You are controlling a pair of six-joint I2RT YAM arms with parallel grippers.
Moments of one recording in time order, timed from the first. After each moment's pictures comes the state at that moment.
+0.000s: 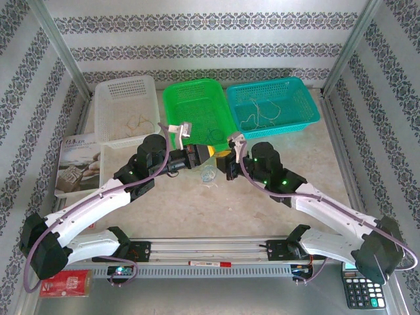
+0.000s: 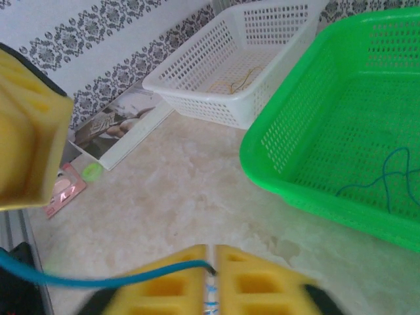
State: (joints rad) left arm -0.71 1.12 0.86 0.10 0.38 -0.91; right arm 0.72 1.06 0.72 0.02 -0.25 0.29
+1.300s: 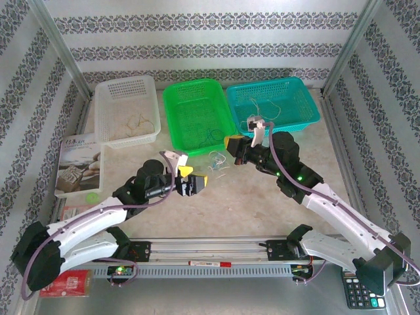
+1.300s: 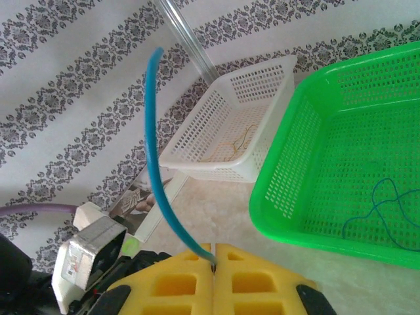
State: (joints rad) left arm -0.71 1.01 0.50 0.16 0.27 -0.47; right arm 0.62 0.97 0.84 -0.05 -0.27 0.53
